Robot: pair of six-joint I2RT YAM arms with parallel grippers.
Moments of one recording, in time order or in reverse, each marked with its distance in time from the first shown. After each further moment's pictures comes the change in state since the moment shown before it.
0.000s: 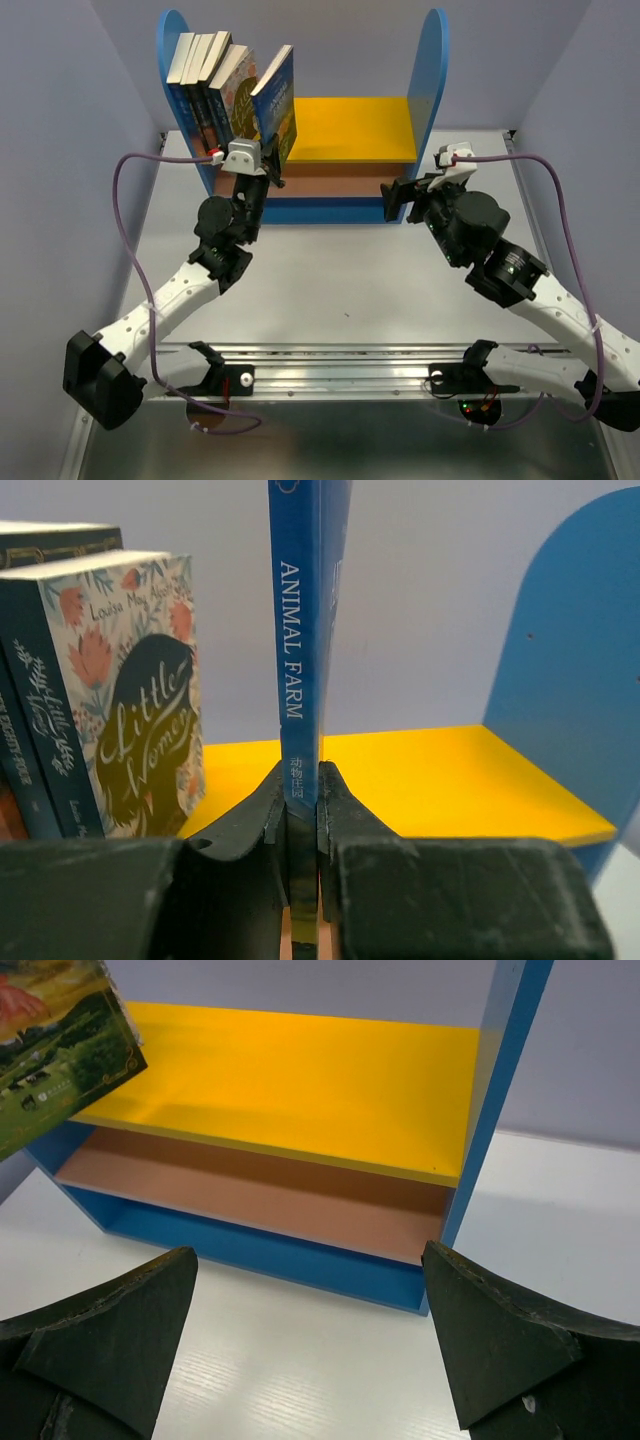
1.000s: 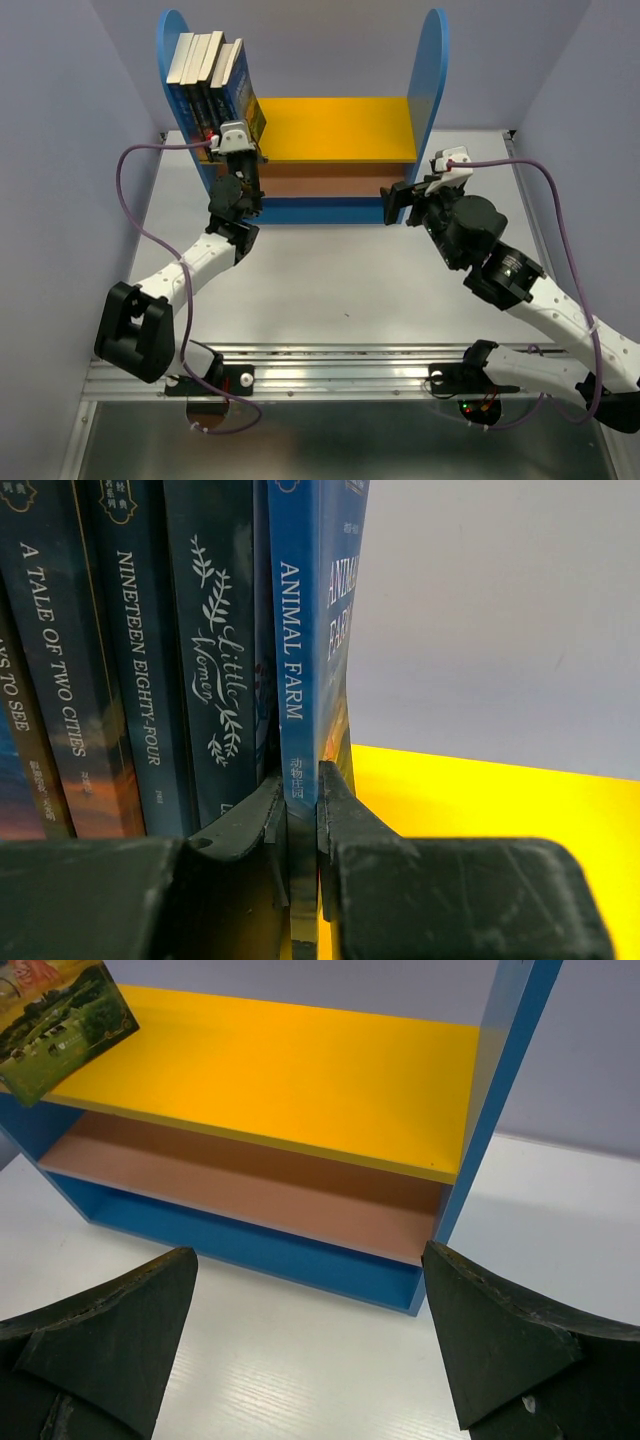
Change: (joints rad) left arm 0.171 0.304 0.025 0.307 -0.190 0.076; right arm 0.000 -0.002 -0.040 0.031 -0.005 -0.043
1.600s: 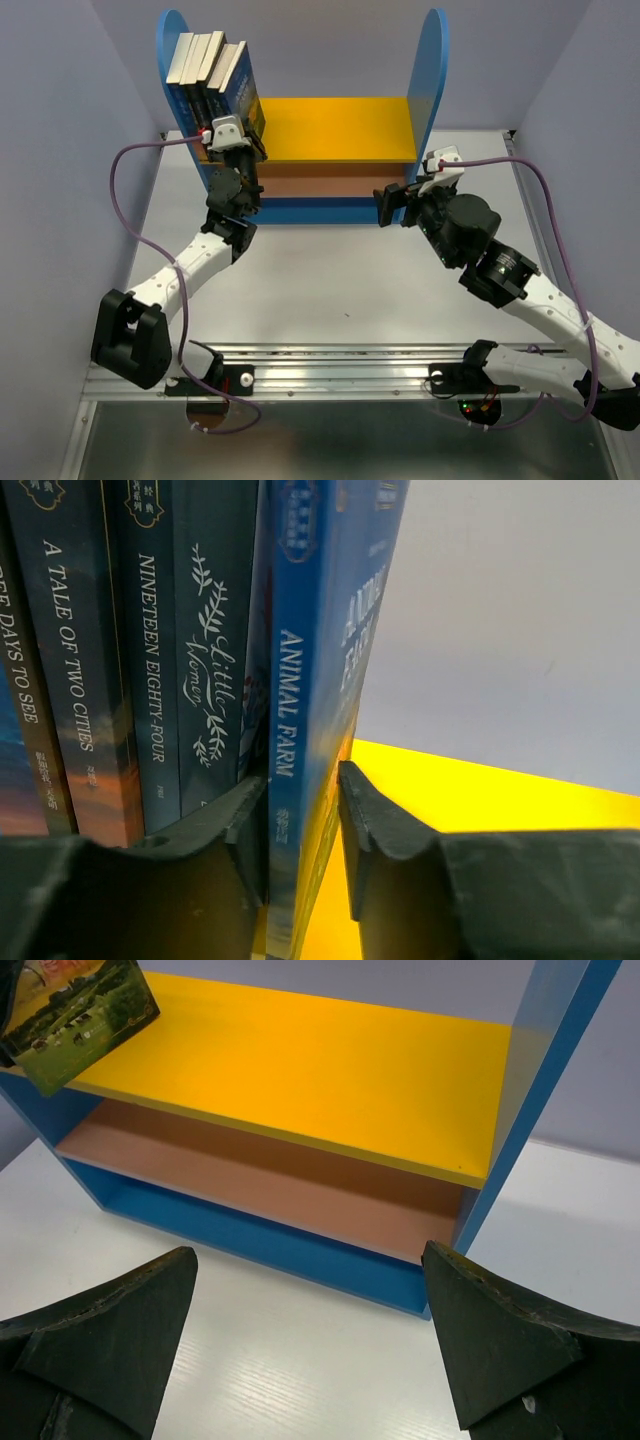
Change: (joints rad) left arm 0.003 -0.019 0.049 -0.125 -0.040 -0.107; right arm 0.000 0.022 -0.005 0.017 -0.049 -0.004
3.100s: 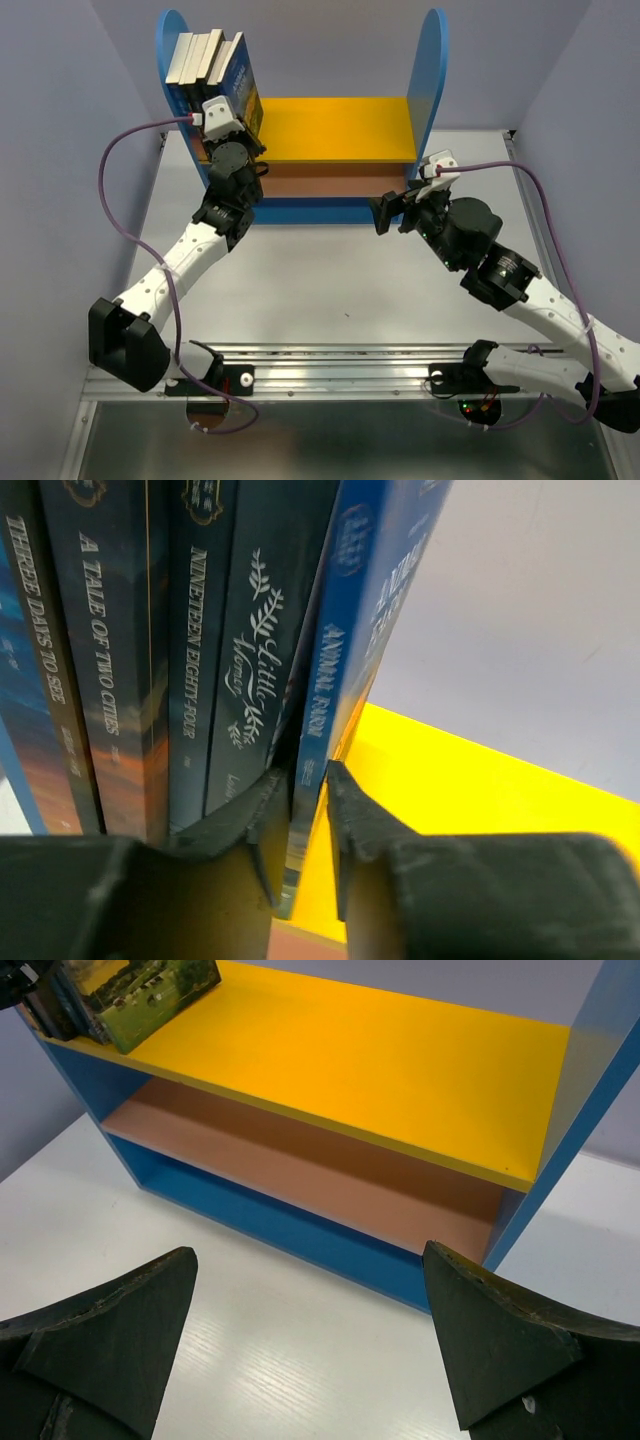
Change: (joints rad) left arm -0.024 -0.023 0.195 -0.454 -0.150 -0.194; right arm 0.000 -0.022 -0.029 0.007 -0.108 0.000
